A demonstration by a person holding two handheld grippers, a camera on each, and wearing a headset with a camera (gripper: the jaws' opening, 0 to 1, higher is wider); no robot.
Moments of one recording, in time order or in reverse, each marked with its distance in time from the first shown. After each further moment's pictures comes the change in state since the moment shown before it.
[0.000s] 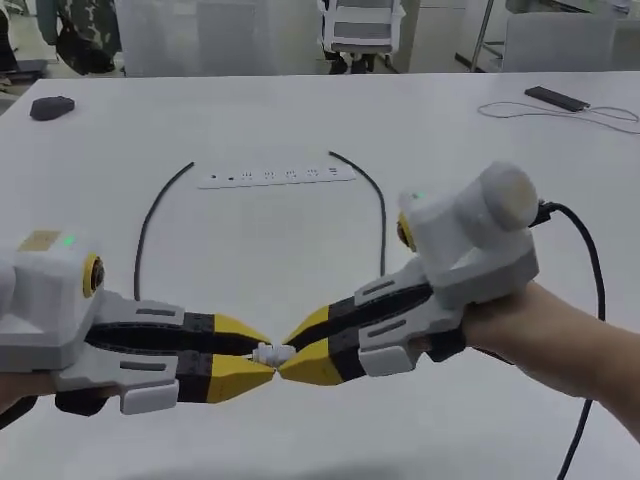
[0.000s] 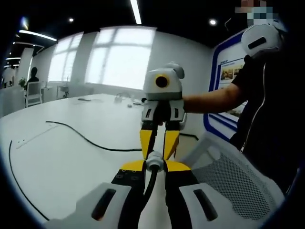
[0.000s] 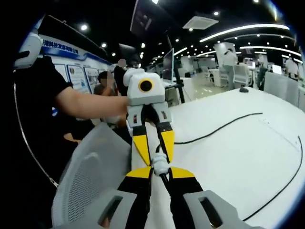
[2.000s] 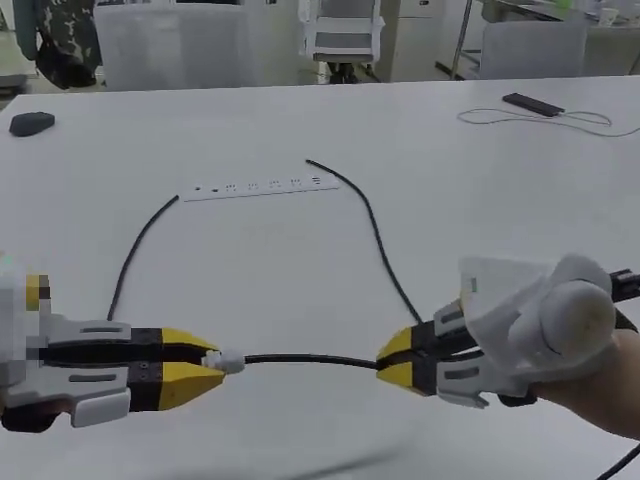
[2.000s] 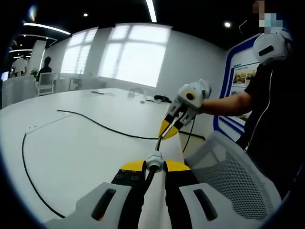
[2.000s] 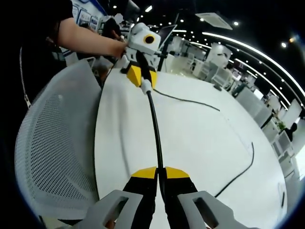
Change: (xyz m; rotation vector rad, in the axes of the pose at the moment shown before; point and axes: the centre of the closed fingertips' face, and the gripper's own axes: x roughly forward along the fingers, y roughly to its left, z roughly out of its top) left arm -0.030 0.019 -0.012 -0.078 0.018 0.110; right arm -0.081 -0.044 -0.095 -0.266 0.317 -0.372
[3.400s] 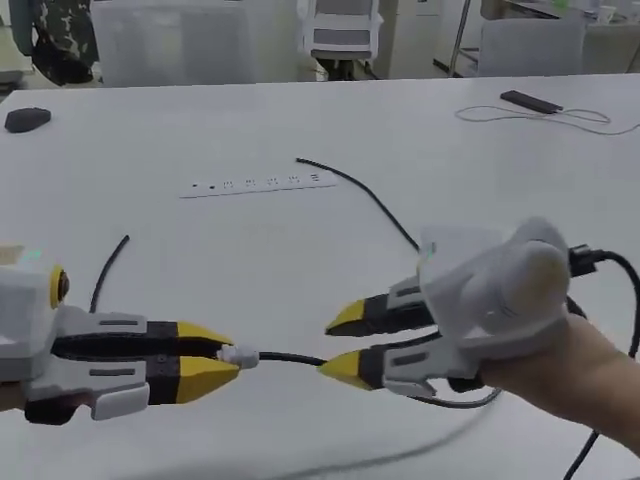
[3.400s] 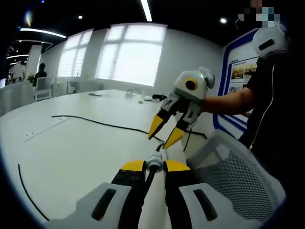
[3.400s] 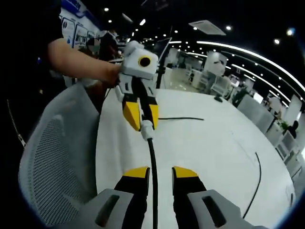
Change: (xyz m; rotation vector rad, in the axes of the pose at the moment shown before) left arm 0.025 -0.003 0.007 0.057 0.009 -0.015; right arm 0.029 0.006 0.085 0.027 -0.161 0.031
